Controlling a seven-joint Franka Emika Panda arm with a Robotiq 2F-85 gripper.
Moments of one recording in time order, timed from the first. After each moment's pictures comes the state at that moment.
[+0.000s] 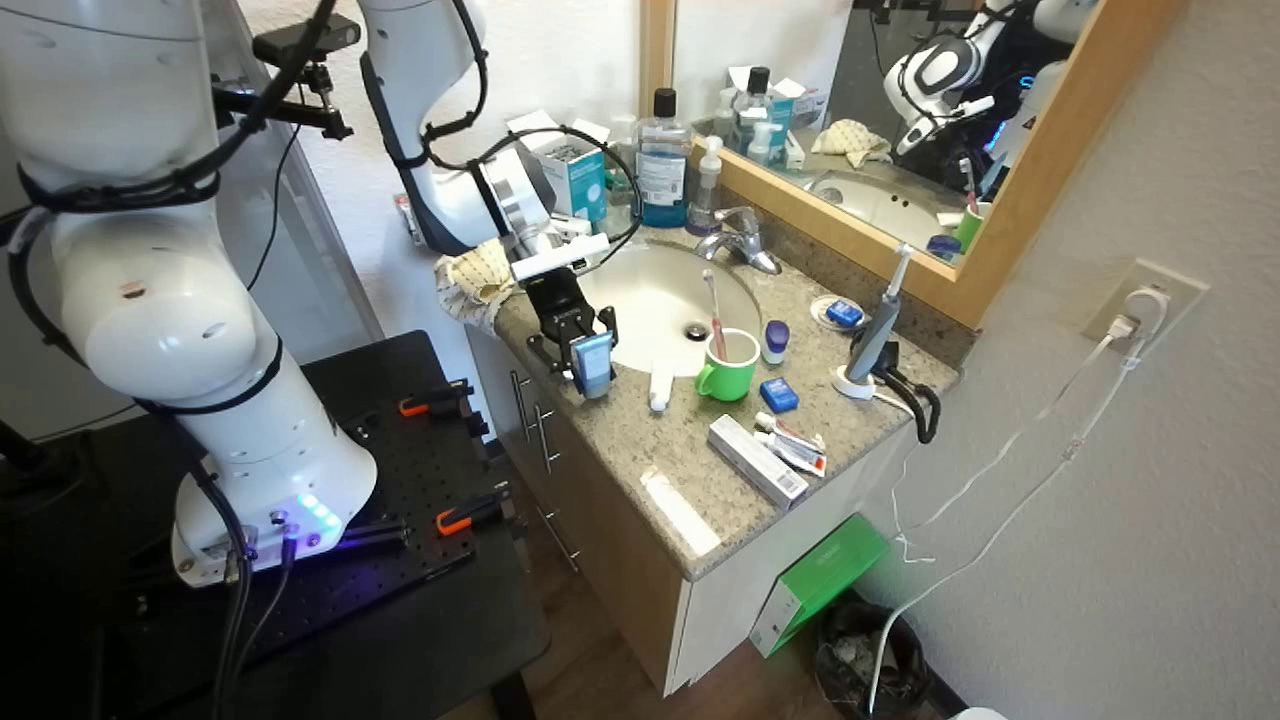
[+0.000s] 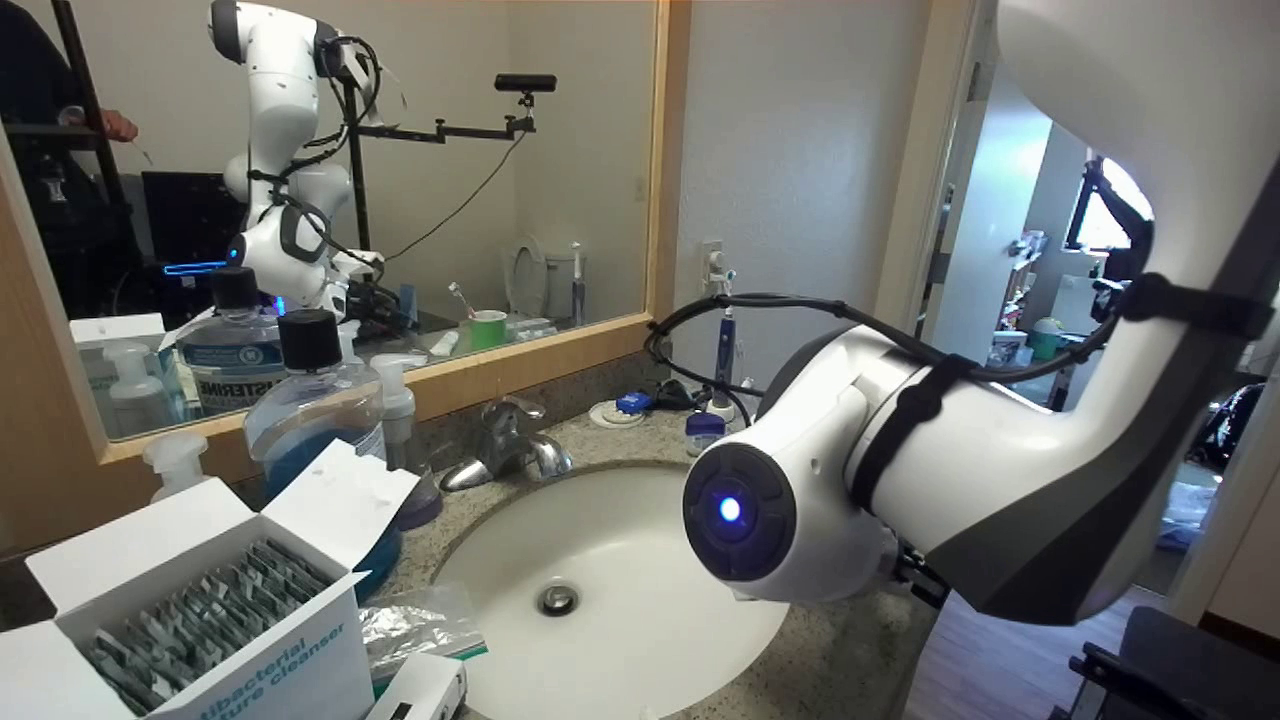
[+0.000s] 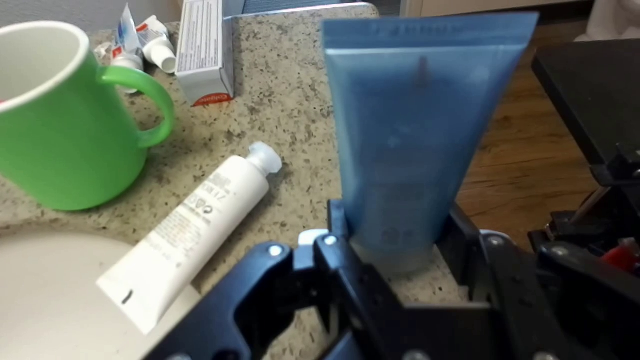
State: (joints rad) arm 0.18 0.34 0.18 -2.50 -1.11 1.97 -0.23
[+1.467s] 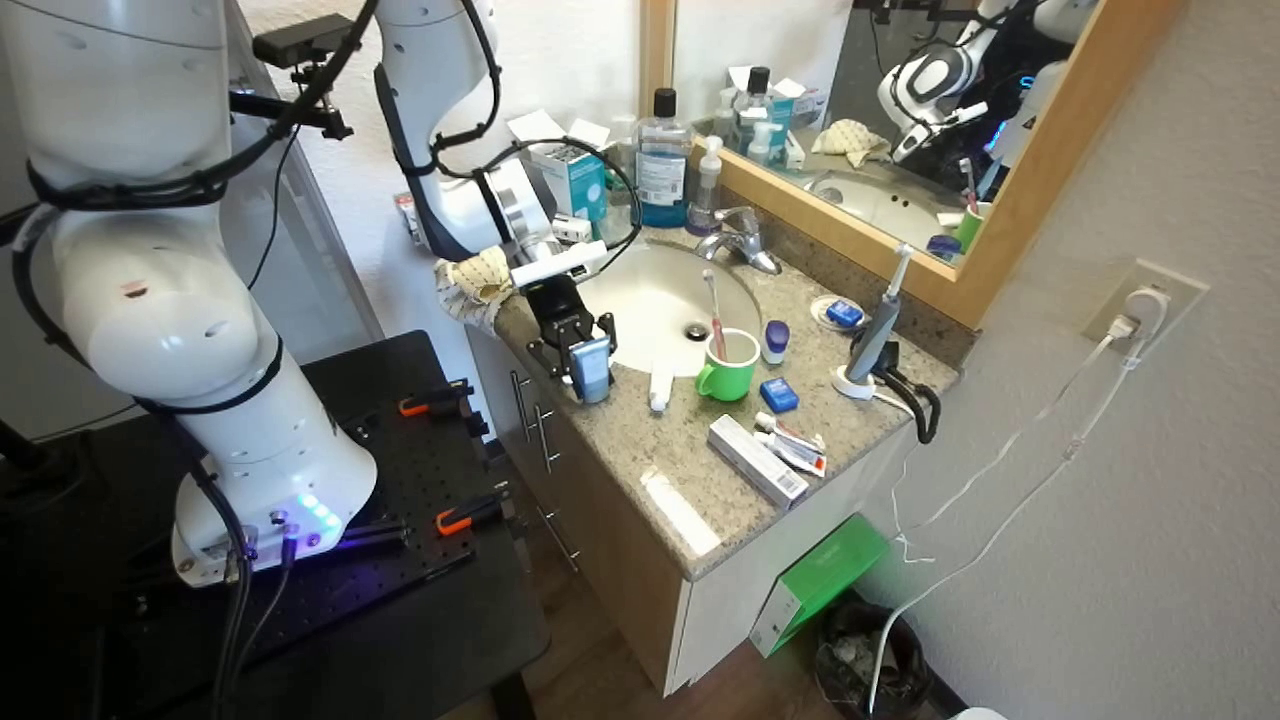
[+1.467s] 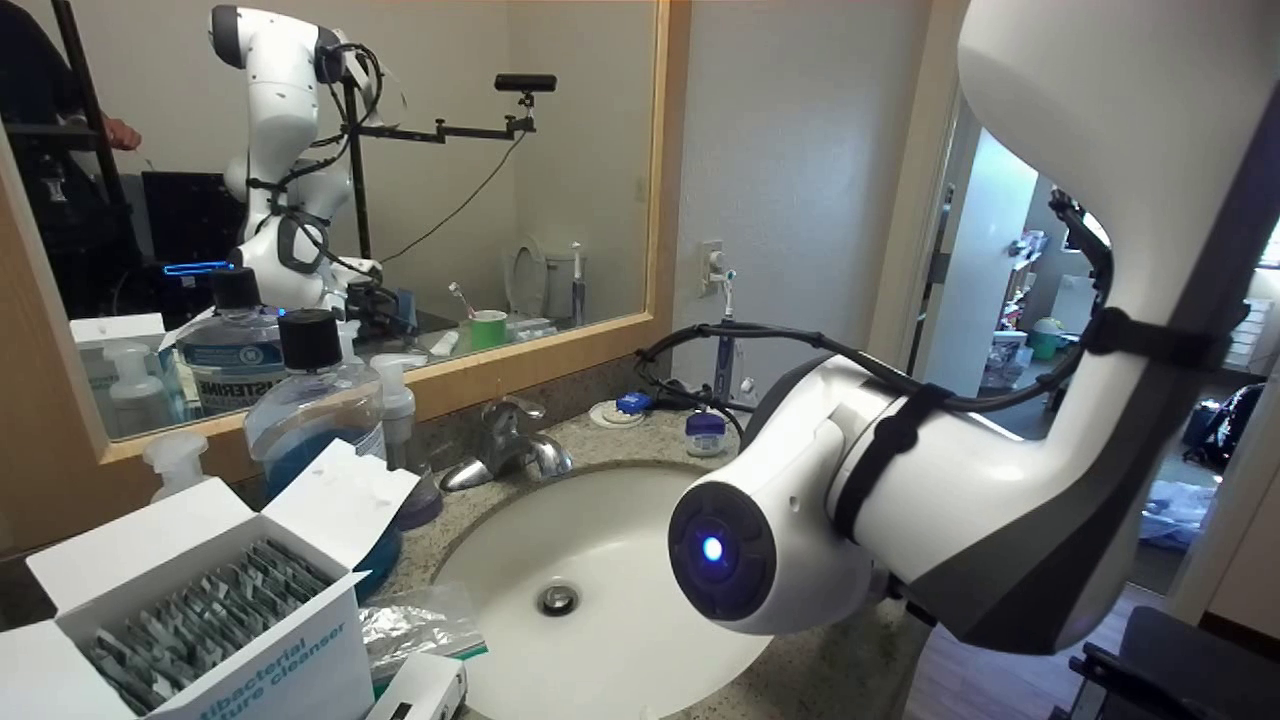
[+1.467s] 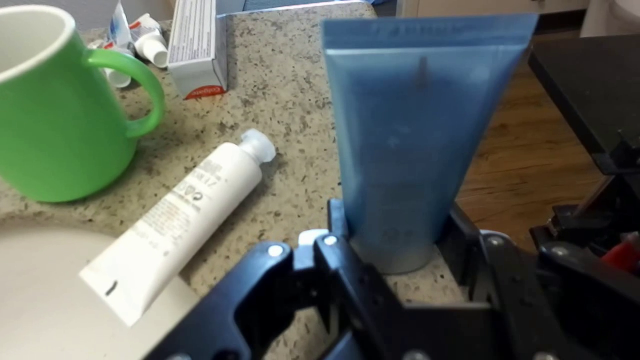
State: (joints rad) arm 0.19 0.41 0.19 -2.46 -1.11 1.93 -0.18
